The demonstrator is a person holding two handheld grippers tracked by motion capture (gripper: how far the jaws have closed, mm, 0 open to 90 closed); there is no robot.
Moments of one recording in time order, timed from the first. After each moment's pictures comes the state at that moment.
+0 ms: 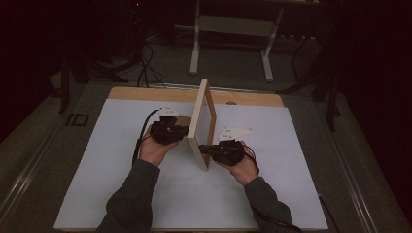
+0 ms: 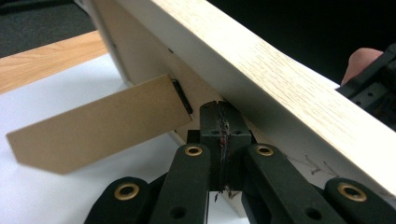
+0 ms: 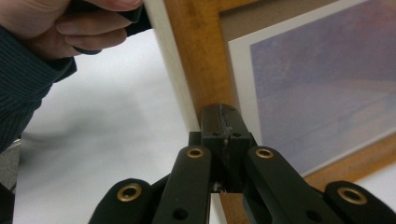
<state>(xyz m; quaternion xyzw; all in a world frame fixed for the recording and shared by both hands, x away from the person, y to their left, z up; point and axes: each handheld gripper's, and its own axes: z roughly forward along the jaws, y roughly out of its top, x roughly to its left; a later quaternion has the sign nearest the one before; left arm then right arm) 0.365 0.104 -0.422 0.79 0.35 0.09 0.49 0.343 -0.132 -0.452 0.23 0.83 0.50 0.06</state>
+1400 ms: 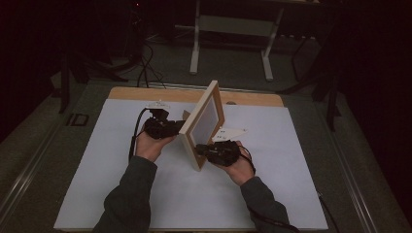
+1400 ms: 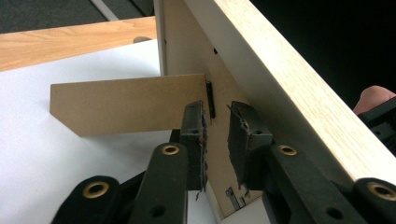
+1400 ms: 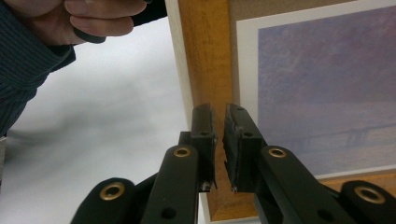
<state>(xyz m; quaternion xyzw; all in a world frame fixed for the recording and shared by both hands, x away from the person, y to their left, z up) 0.382 0.125 -0.427 0.76 0.41 0.05 0.51 0.342 -0.120 -0.455 0.22 0.84 0.49 0.08</state>
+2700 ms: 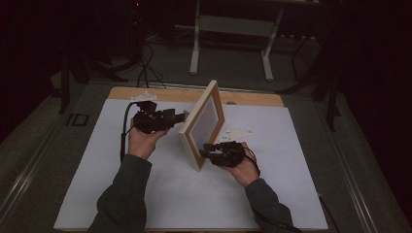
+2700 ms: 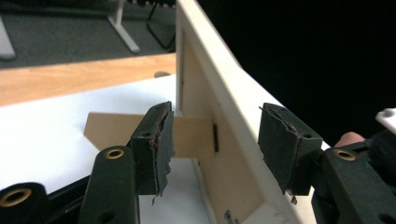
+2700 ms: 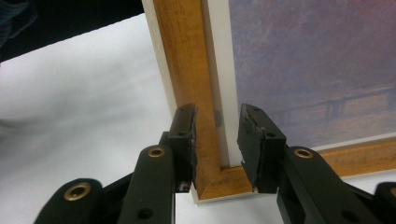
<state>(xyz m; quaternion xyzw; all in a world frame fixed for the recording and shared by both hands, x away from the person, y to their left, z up) 0.368 0.143 -0.394 0.71 0.44 0.09 0.55 0.344 -0.135 -0.462 0.24 0.84 0.48 0.08</state>
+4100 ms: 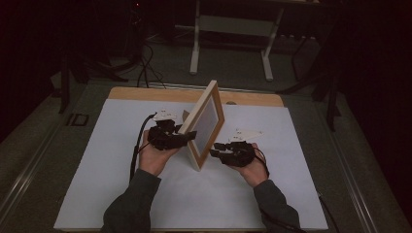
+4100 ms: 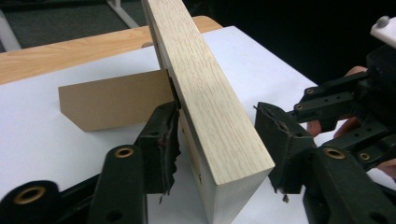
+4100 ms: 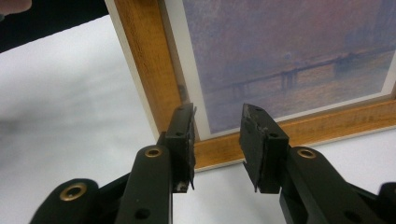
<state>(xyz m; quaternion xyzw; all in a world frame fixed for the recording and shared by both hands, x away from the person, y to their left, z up) 0.338 0.099 -0.411 0.76 0.41 0.12 0.49 0.347 -0.163 -0.465 0.27 0.83 0.47 0.09</state>
